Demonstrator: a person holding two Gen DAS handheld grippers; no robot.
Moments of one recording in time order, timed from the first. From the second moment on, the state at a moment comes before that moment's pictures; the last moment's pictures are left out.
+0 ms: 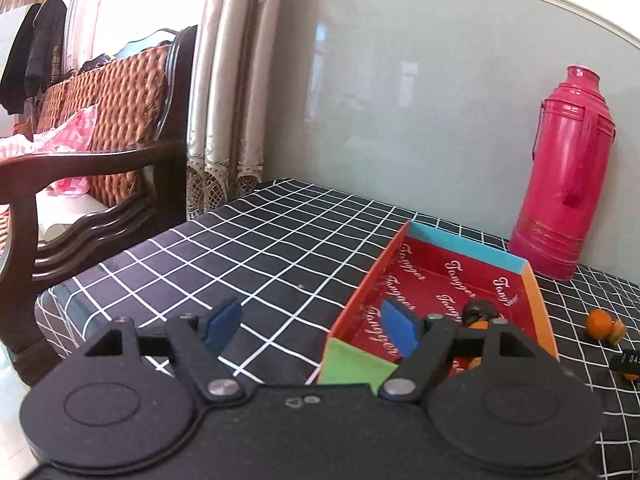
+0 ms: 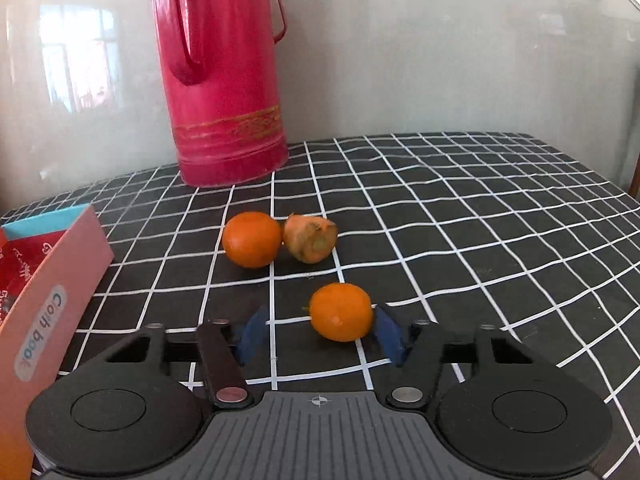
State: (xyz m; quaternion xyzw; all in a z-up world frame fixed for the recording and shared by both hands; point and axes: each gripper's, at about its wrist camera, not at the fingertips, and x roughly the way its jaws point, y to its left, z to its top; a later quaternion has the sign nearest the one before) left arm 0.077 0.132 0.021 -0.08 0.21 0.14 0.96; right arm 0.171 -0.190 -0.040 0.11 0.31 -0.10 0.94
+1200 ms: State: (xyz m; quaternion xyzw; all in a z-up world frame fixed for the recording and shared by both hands) left arm 0.069 0.162 0.017 -0.11 0.23 0.18 0.95; right arm 0.096 -0.040 0.007 0.00 0.17 0.23 0.96
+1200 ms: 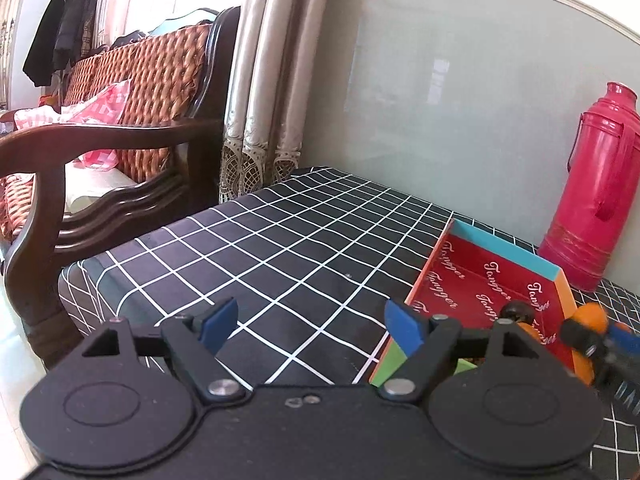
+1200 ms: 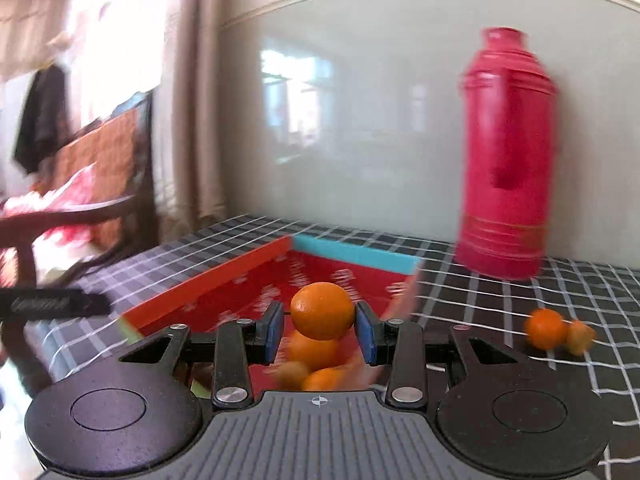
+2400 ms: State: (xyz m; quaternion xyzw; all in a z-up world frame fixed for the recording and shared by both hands) left arm 0.088 0.081 0.029 -0.08 0.21 0.10 0.97; right arm 0.065 -0.132 0.014 -0.02 0.05 -0.09 0.99
